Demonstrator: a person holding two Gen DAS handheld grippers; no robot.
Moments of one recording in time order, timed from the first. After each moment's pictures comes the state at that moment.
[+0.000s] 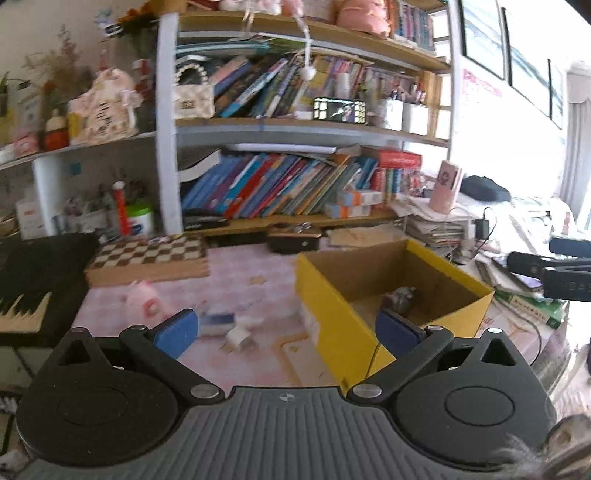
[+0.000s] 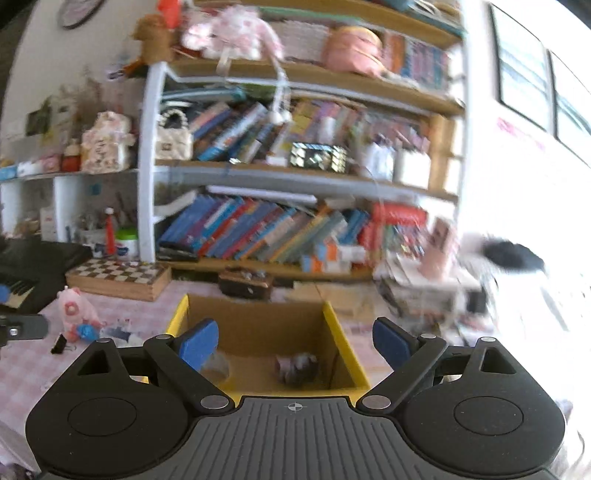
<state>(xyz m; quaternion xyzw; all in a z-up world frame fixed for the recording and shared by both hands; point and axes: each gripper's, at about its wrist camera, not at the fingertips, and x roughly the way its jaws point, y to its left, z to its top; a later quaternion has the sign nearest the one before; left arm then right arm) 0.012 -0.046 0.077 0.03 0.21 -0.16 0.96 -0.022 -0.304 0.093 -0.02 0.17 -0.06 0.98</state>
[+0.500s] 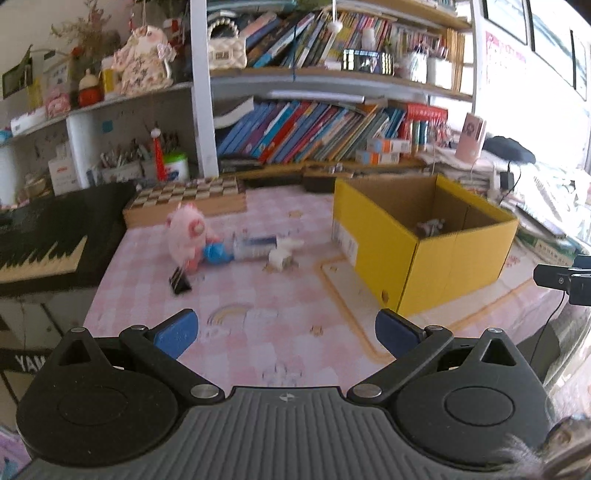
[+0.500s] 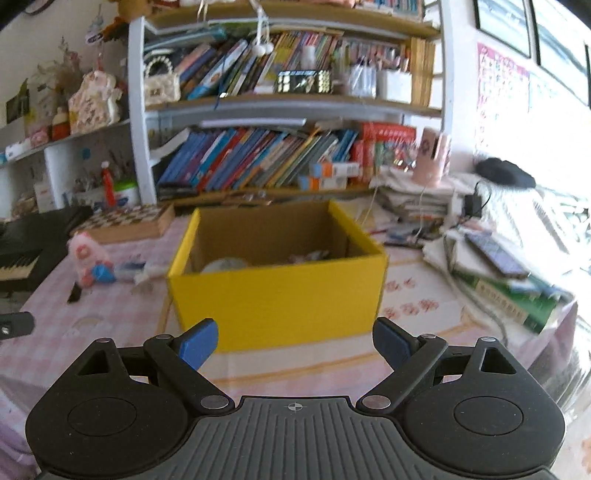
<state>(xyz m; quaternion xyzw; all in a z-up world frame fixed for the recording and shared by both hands) -0.026 -0.013 0.028 0.05 0.28 -0.12 0.95 -0.063 -0.276 0.036 0.03 0.26 -0.07 0.96</state>
